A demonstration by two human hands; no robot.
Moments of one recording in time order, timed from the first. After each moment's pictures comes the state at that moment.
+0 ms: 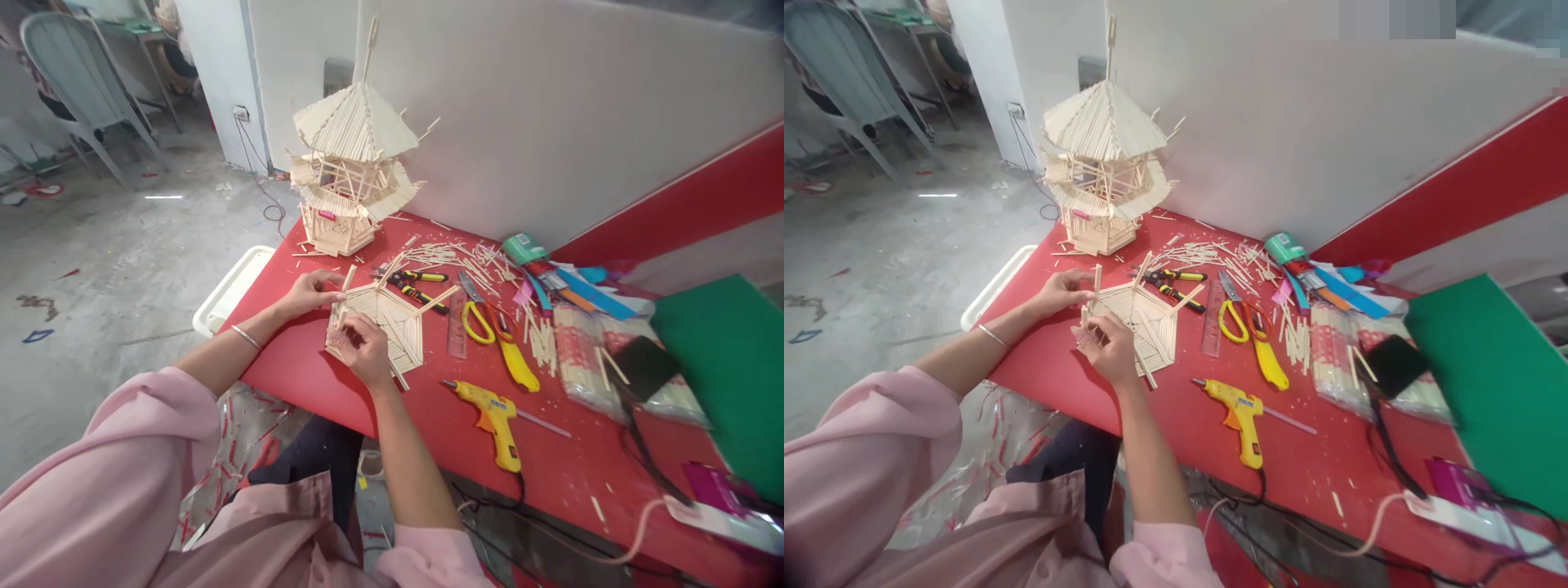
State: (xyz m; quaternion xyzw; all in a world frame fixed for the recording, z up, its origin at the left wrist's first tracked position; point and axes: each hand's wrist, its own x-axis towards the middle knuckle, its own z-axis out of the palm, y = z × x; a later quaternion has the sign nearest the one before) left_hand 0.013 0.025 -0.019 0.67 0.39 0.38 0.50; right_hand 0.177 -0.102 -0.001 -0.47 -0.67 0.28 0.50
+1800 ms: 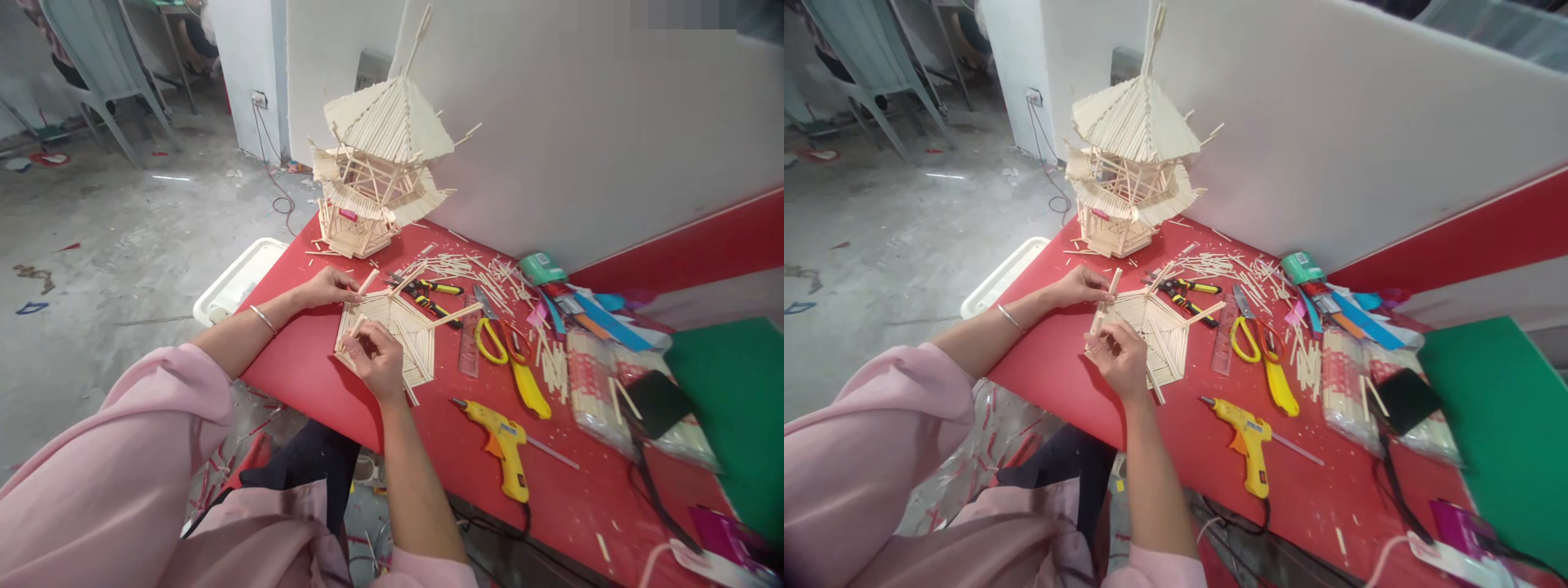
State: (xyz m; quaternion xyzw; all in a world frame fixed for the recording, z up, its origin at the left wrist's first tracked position) left_hand 0.021 0.046 -0.010 0.67 0.31 0.32 0.60; right_hand 0.180 -0.102 -0.004 -0.47 -0.68 0.26 0.49
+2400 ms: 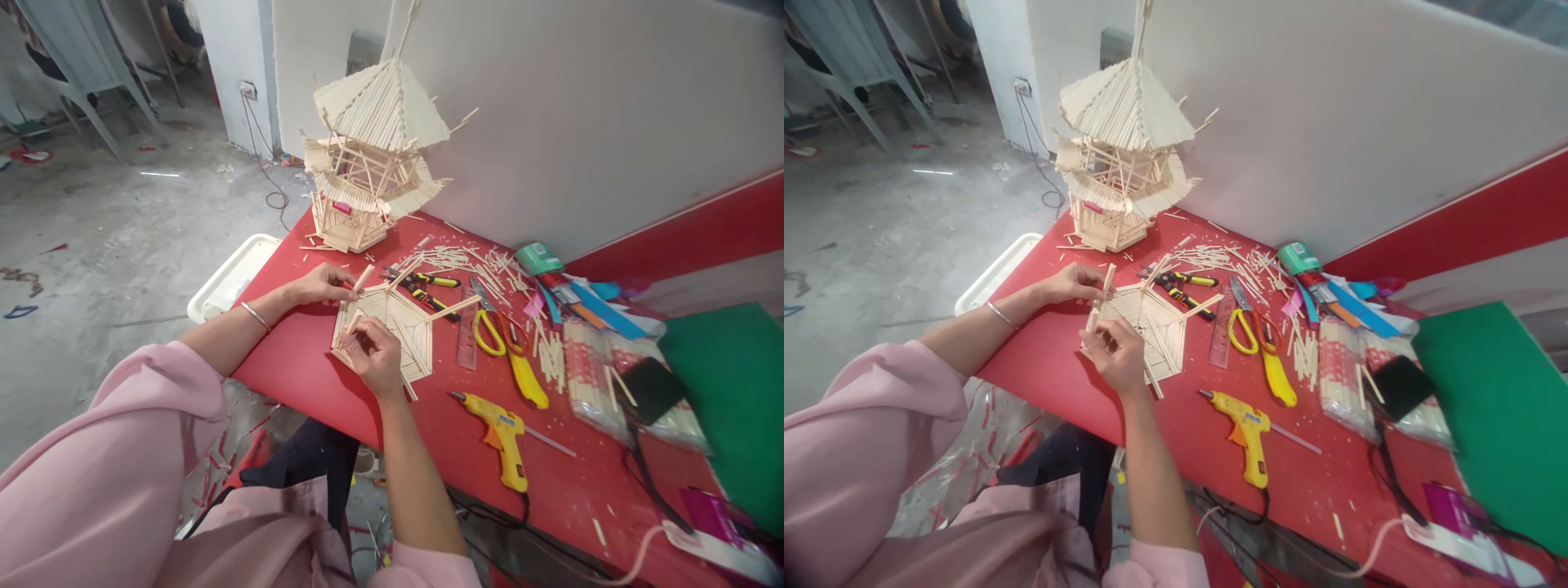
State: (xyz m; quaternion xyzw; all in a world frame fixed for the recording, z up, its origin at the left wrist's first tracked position) left_hand 0.015 0.044 -0.002 0.68 0.29 0.26 0.62; right_hand 0.180 -0.102 -0.001 -0.47 -0.68 0.27 0.50
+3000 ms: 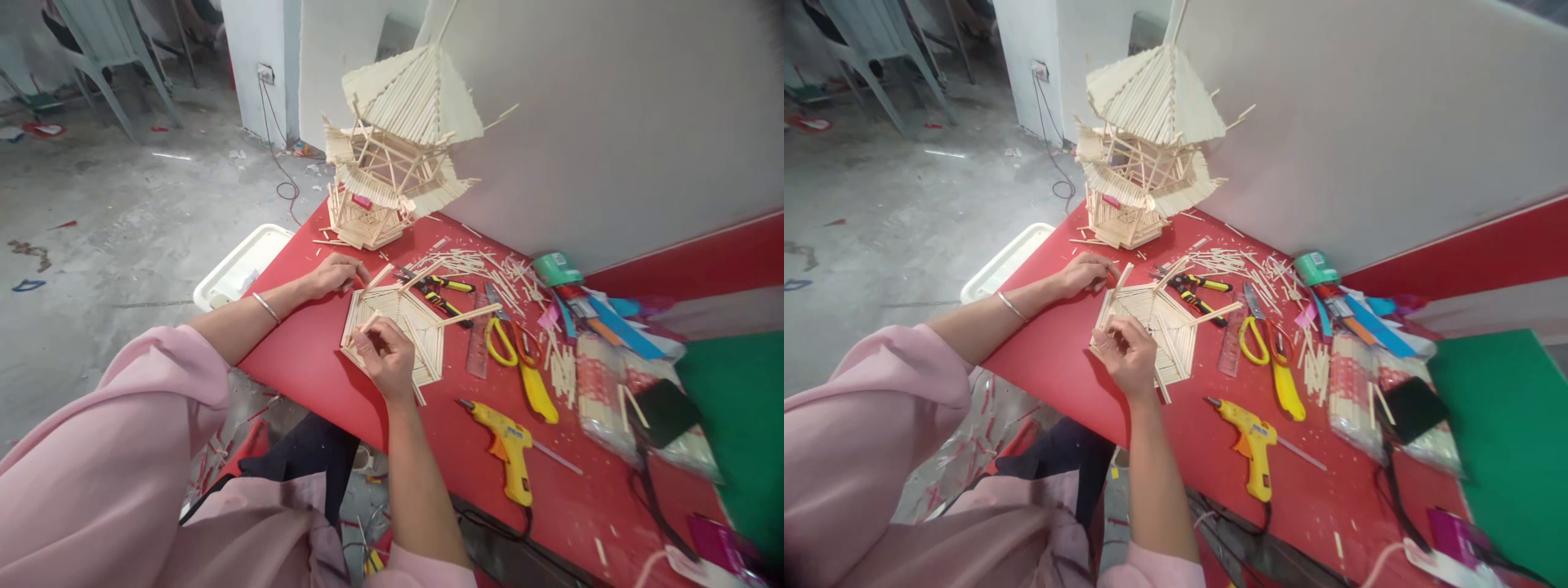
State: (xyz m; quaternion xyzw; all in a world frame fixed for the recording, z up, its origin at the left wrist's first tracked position) left_hand 0.026 0.045 -0.007 0.57 0.39 0.34 0.63; right_hand 0.182 -0.104 -0.002 -0.47 -0.68 0.27 0.50
